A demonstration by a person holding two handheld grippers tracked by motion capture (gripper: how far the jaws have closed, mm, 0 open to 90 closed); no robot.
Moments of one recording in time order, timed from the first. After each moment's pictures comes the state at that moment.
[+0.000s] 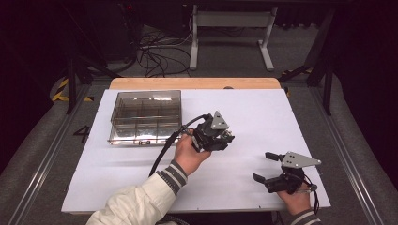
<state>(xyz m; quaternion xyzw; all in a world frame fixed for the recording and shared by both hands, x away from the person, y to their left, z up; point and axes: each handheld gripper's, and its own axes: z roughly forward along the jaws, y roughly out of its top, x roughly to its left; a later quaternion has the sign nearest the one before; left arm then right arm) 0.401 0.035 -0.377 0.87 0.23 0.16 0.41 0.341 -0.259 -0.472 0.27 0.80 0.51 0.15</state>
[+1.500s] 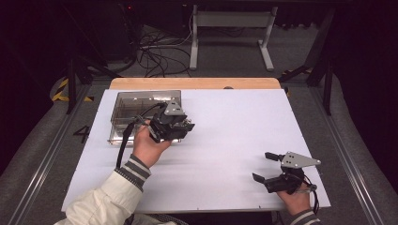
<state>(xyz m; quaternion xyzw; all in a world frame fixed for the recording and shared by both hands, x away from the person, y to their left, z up) 0.406 0.142 -0.351 0.85 0.30 0.19 0.39 0.341 -0.258 -0.473 0.27 0.80 0.51 0.16</state>
